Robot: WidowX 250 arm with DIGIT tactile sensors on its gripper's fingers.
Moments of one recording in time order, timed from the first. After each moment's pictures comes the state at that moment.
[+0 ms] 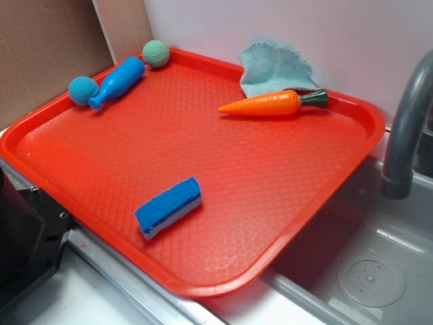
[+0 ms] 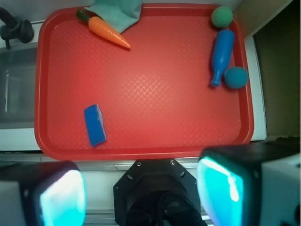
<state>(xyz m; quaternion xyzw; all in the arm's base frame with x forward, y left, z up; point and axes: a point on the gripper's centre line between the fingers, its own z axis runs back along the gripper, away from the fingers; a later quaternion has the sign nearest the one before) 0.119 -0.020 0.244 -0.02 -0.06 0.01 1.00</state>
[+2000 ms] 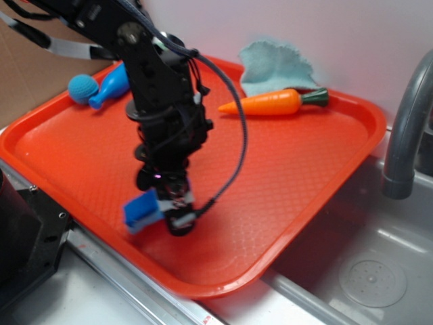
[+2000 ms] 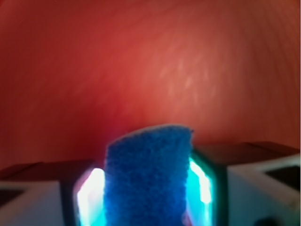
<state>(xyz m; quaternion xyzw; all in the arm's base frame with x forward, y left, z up) 0.157 -0.102 0.035 -0.03 0.01 -0.21 0.98</state>
